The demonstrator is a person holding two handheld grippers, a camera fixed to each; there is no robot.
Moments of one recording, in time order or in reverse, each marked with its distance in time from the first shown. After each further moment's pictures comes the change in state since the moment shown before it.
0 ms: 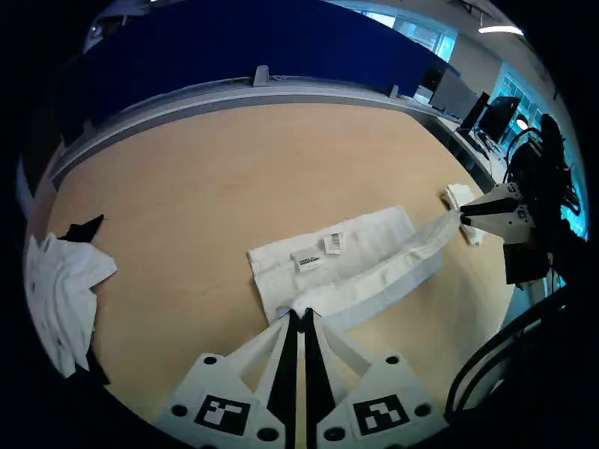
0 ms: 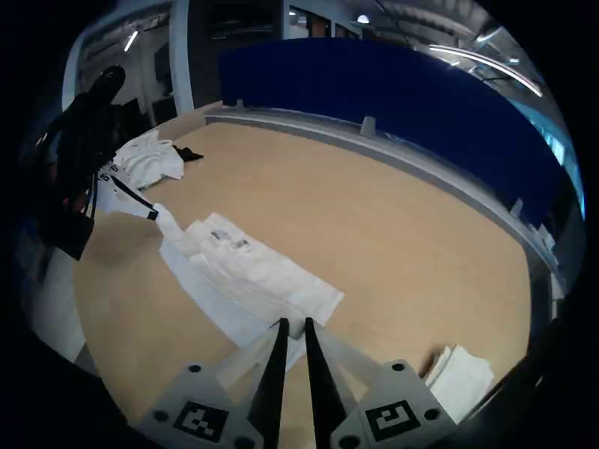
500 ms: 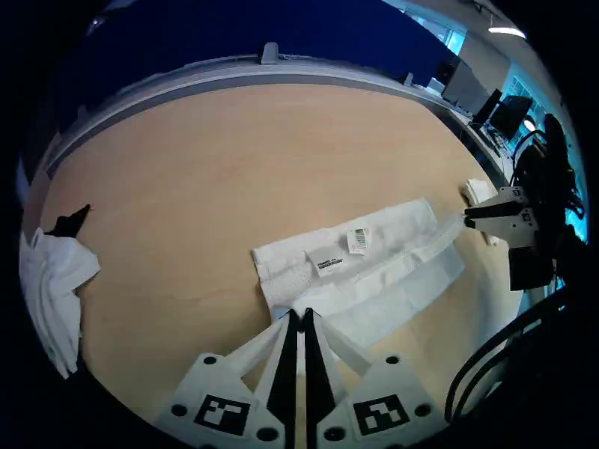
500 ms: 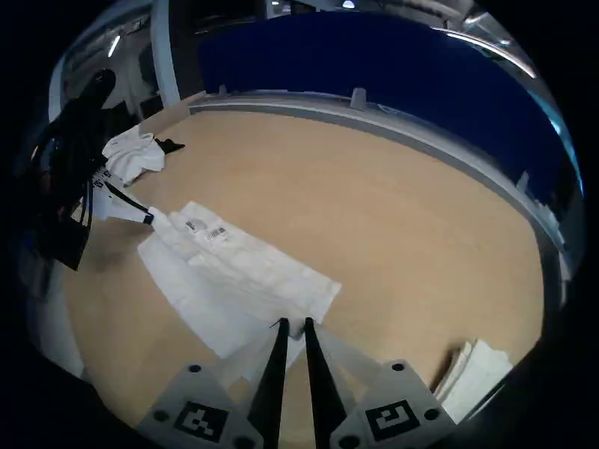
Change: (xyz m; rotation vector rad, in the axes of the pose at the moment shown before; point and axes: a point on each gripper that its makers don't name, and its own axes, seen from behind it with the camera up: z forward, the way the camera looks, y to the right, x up) left arm -0.008 -0.016 0.047 0.009 -0.054 -0.025; right arm -0.021 0.014 0.040 -0.003 -0.058 0.065
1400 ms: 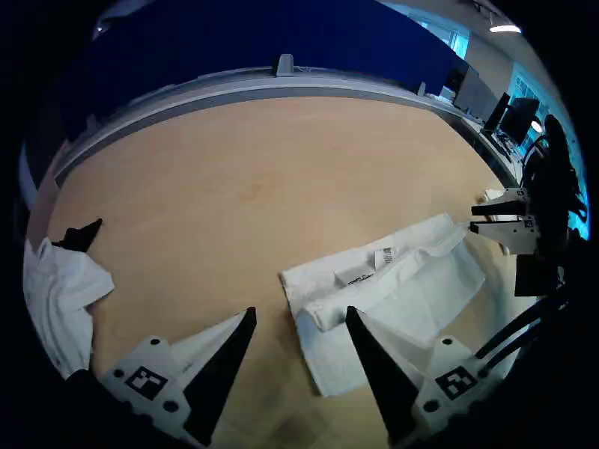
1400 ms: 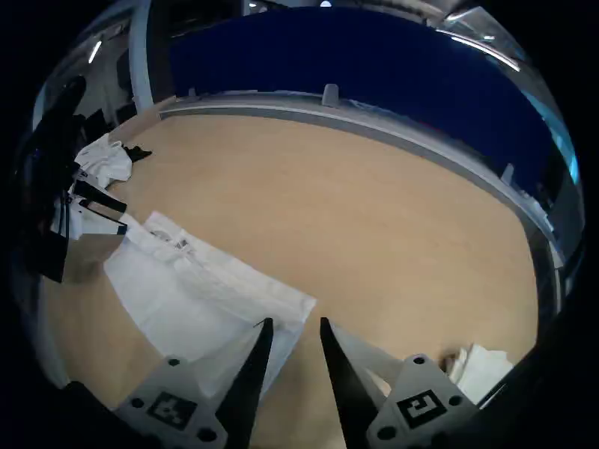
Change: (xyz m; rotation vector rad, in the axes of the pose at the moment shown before) left arm 0.022 -0.031 0.011 0.076 0.068 0.012; right arm 0.008 0.029 0.025 -0.125 0.018 0.053
